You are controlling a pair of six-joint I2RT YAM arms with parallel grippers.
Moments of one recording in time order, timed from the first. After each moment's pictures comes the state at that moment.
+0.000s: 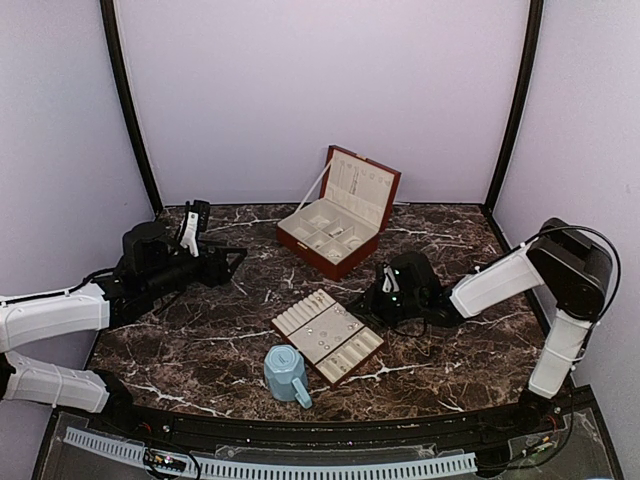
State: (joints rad) left arm -0.56 1.09 0.56 0.28 0.11 -0.23; right arm 0.78 1.79 0.75 0.41 -0.27 1.05
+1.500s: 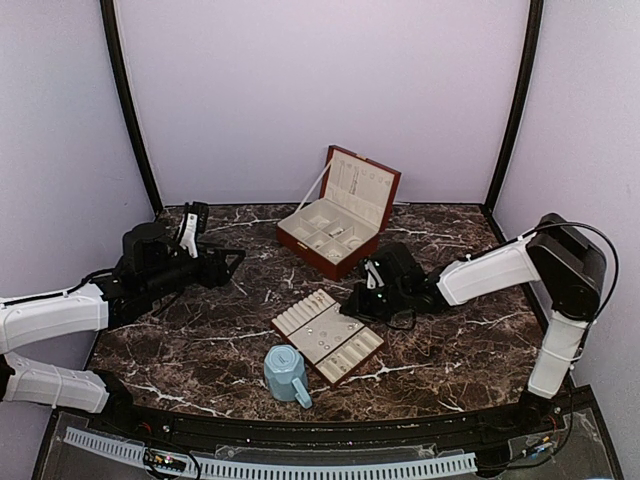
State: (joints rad) left arm -0.56 1.08 0.56 0.25 0.09 -0.24; right arm 0.83 1.82 0.93 0.12 -0.21 0.81
